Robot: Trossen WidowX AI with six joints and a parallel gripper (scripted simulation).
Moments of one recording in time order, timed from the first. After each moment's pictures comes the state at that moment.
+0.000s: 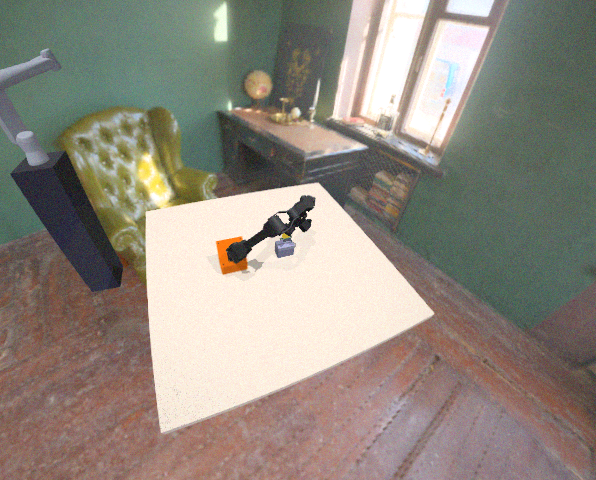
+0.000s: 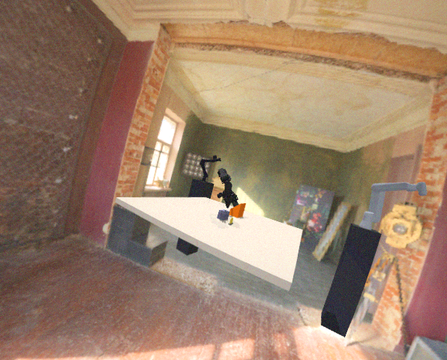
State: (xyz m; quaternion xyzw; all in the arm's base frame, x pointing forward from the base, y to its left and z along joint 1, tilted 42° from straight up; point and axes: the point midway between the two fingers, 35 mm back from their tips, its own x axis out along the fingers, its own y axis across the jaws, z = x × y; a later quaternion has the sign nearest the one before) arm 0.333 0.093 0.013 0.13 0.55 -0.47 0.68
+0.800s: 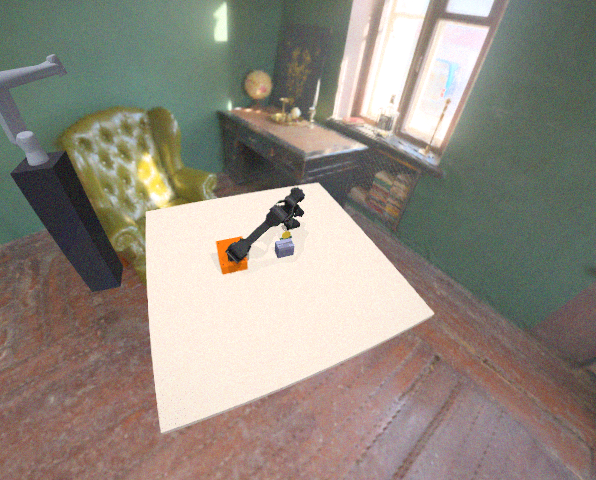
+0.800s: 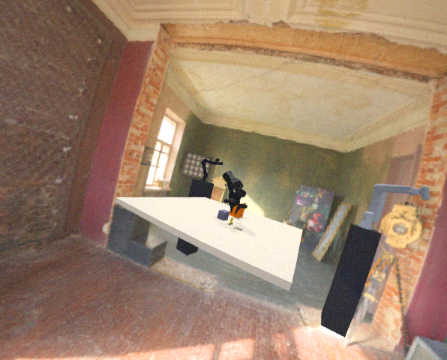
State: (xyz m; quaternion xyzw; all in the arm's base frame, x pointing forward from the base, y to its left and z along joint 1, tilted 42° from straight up) arm 0.335 0.131 -0.054 -0.27 0.66 -0.22 0.66
